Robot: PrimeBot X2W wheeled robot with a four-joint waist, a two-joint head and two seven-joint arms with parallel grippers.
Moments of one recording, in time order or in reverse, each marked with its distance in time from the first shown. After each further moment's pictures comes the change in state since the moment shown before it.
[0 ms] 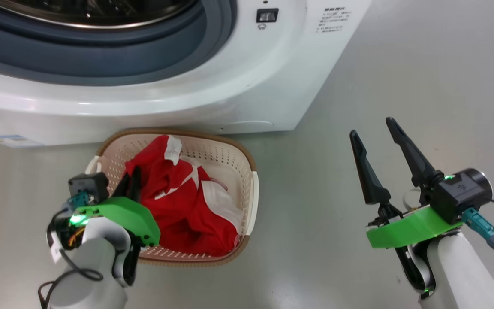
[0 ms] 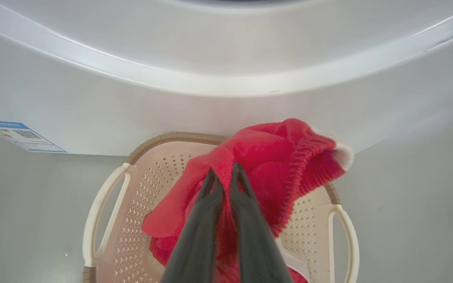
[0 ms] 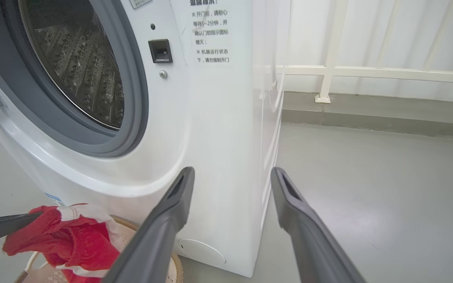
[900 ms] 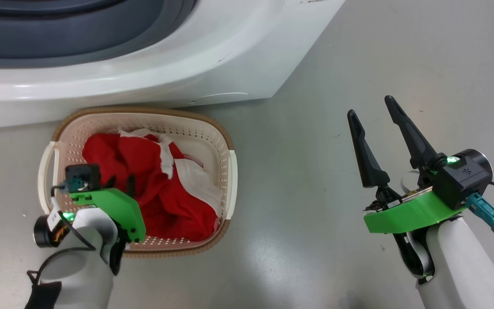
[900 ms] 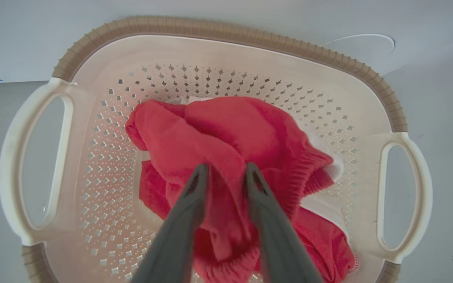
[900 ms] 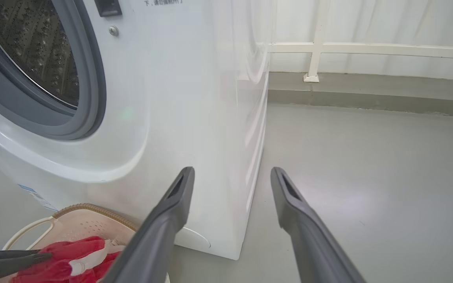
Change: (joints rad) left arm -0.204 0.005 -0.050 0.401 0.000 -0.066 0.023; right arm -0.065 0.000 0.014 -0.010 0.024 0.000 0.000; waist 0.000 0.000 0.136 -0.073
